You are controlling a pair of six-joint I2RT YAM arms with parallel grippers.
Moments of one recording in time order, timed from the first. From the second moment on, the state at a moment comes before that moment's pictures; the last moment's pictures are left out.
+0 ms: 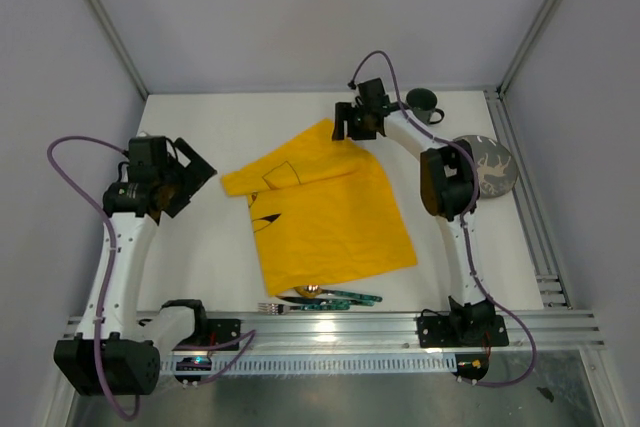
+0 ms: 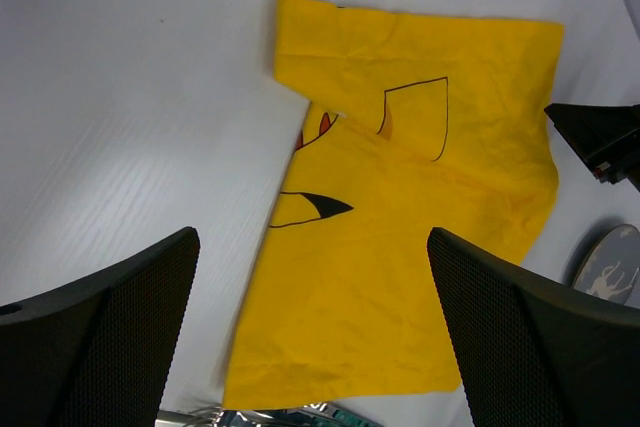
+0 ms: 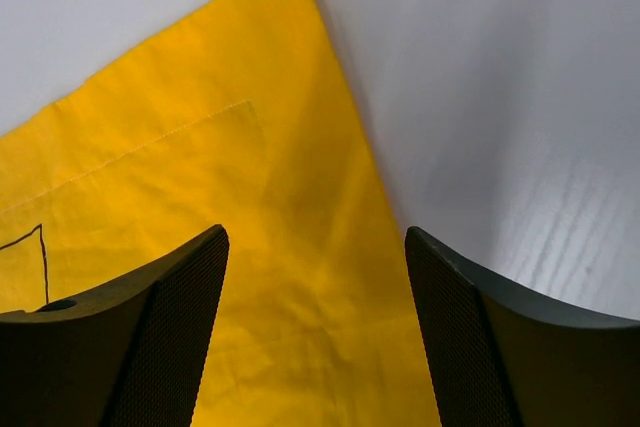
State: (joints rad) left arm 0.01 1.05 1.10 -0.87 -0.01 -0.77; right arm 0.35 2.41 2.02 -0.44 -0.23 0.27
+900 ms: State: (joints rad) left arm 0.01 1.56 1.08 -0.61 -0.02 -0.76; right arm 0.42 2.03 1.64 -0.27 -0.29 0.27
